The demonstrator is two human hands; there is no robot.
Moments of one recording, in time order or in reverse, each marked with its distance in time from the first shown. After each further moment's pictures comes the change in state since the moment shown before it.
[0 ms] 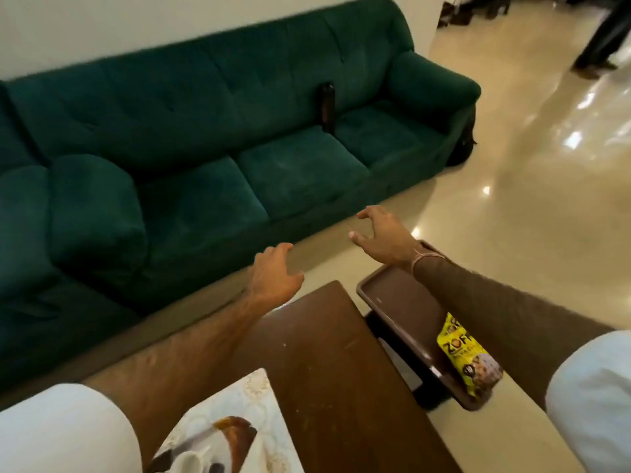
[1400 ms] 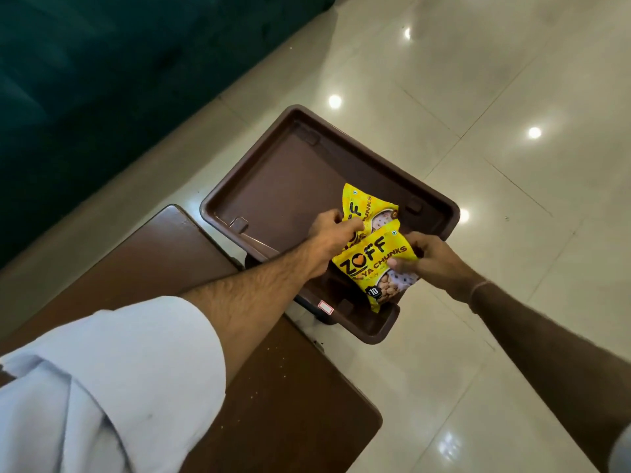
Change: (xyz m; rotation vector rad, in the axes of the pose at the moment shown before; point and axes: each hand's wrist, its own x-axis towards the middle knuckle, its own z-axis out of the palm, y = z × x) left_hand 0.065 0.181 0.420 -0.652 -0.603 -0.286; right_hand -0.148 0.415 0.079 0.678 -0.137 0.556
